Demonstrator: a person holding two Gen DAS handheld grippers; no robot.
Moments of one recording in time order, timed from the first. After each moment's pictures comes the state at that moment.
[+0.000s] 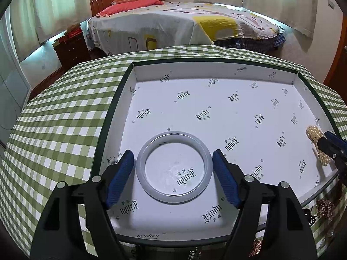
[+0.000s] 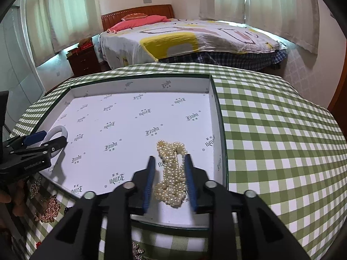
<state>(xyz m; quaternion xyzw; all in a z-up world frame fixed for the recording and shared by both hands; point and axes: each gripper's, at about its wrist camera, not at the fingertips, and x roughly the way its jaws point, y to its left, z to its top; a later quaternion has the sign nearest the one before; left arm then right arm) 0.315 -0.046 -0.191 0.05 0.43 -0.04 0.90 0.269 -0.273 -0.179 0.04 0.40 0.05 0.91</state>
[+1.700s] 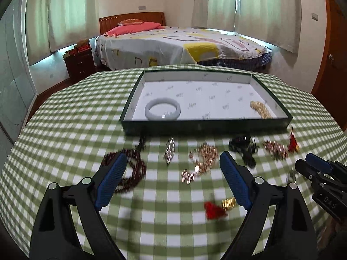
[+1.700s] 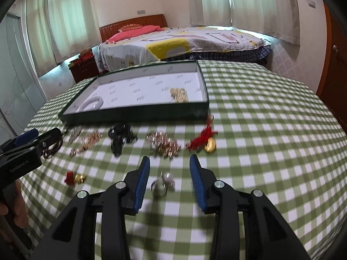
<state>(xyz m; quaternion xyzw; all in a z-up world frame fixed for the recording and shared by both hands) 0.141 -0.041 -0.153 0.03 0.35 -0.05 0.93 0.123 -0.262 -0.175 0.07 0.38 0.03 0.92</state>
